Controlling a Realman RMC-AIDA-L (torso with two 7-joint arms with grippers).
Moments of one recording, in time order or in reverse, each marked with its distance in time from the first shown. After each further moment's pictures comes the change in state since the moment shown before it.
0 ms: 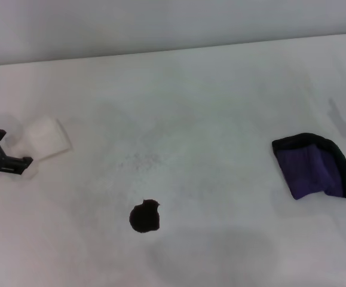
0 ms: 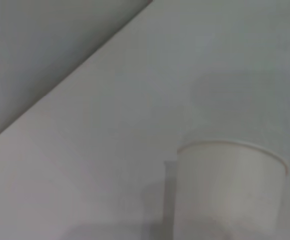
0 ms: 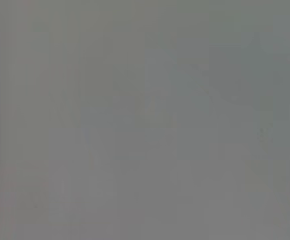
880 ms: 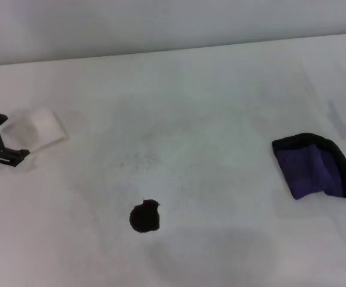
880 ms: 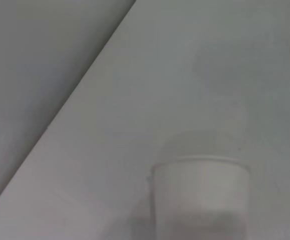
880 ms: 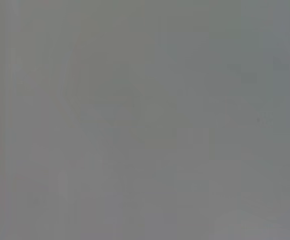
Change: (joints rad) left arm -0.013 0.007 0.089 0.079 0.053 -0.003 0.077; right arm 0.004 0.002 0.010 0.029 0.002 0.000 0.000
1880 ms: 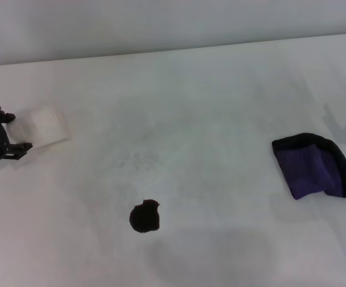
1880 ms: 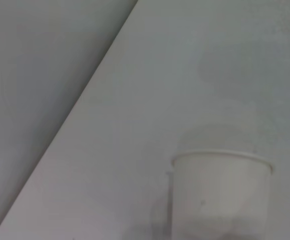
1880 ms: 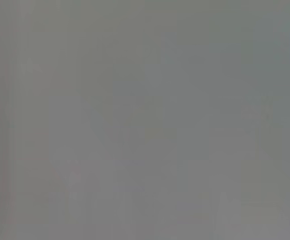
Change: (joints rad) left arm -0.022 -0.001 -0.001 -0.107 -0.034 0.119 0.114; right arm 0.004 0.000 -0.009 0.036 -0.003 -0.027 -0.001
